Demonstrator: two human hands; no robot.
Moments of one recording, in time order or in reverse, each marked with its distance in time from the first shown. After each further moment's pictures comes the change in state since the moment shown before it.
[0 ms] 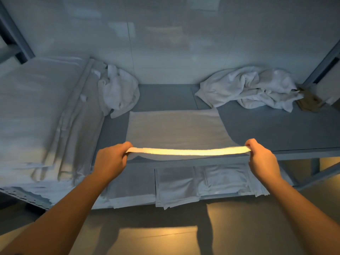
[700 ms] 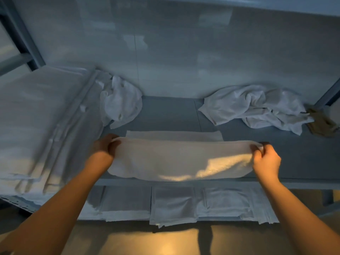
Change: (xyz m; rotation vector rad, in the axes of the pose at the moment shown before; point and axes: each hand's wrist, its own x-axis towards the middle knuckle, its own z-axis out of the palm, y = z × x) left_hand 0.069 -0.015 0.012 -0.275 0.210 -0.331; right_hand 0.090 0.007 0.002 0.587 0.240 0.194
